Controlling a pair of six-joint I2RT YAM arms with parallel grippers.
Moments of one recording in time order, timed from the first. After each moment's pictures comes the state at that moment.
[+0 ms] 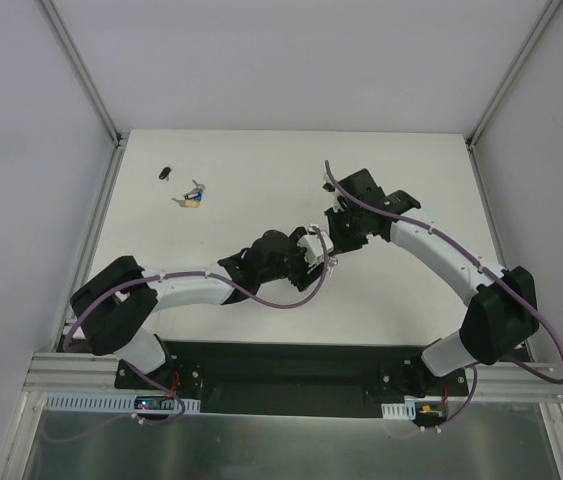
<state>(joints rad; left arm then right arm) -0.96 1.53 0.76 0.35 0.11 0.16 0.59 1.50 1.26 -0.83 -0.17 0.26</state>
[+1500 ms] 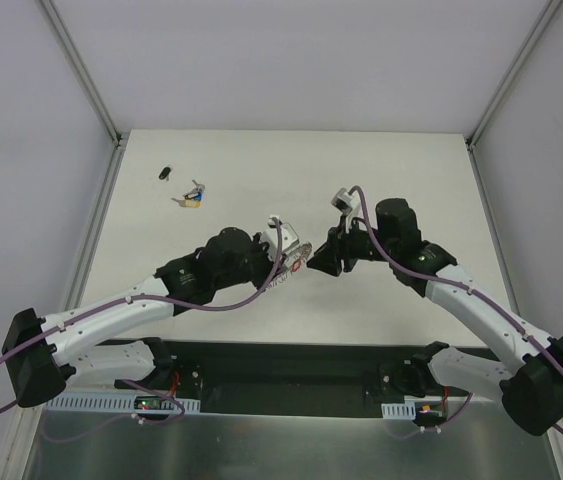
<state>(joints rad) -0.96 1.07 0.80 -0.21 0.05 0.05 0.58 1.09 0.82 -0.25 -0.62 0.16</state>
